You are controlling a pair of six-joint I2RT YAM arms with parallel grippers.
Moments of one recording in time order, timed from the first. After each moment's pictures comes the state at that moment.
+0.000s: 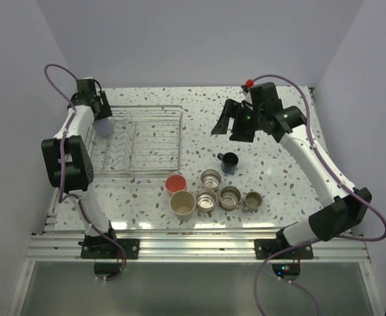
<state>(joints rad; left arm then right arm) 0.16 1.96 1.59 -0.42 -0.21 -0.16 0.42 1.47 1.57 -0.88 -0.28 0.64</state>
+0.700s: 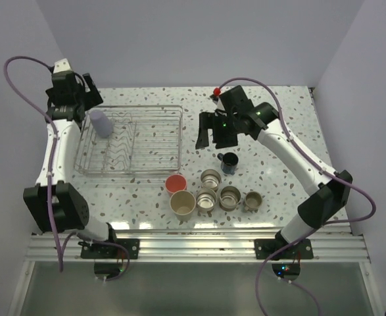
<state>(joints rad) 0.16 1.58 1.50 -0.46 -0.21 -0.23 0.57 1.61 1.69 -0.99 -0.22 0.52</state>
